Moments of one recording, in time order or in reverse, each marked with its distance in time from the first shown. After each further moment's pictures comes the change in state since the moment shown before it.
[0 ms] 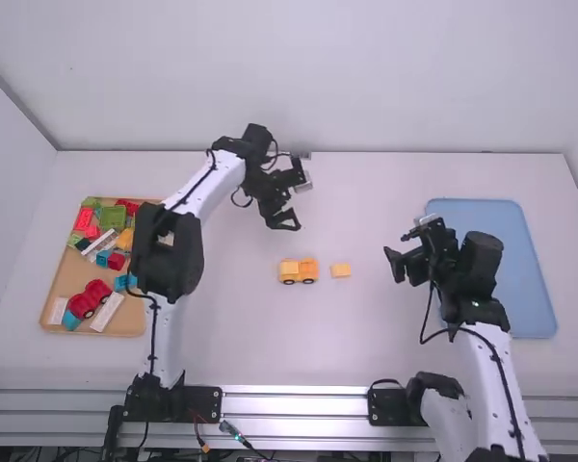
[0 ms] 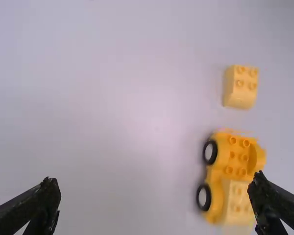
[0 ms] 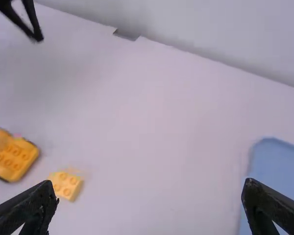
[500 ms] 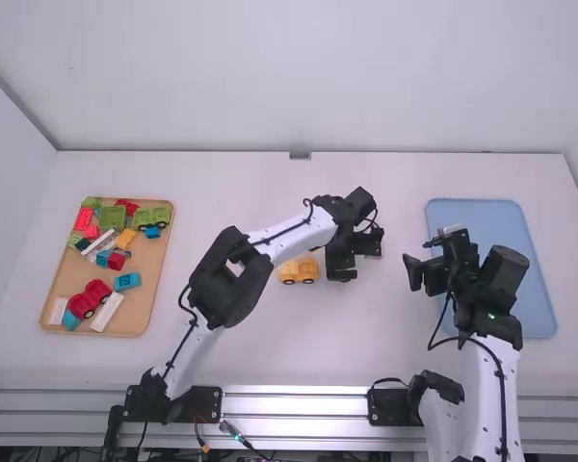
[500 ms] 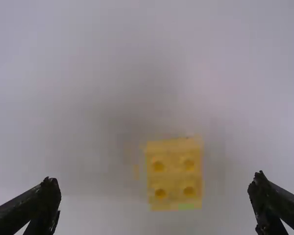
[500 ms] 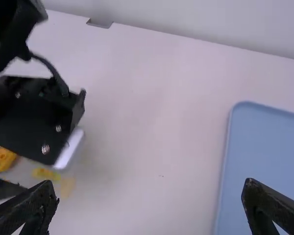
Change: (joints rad) left arm -0.463 0.081 -0.062 0.164 -0.426 -0.151; right arm -0.197 -0.092 -0.018 -0.115 -0.068 -0.032
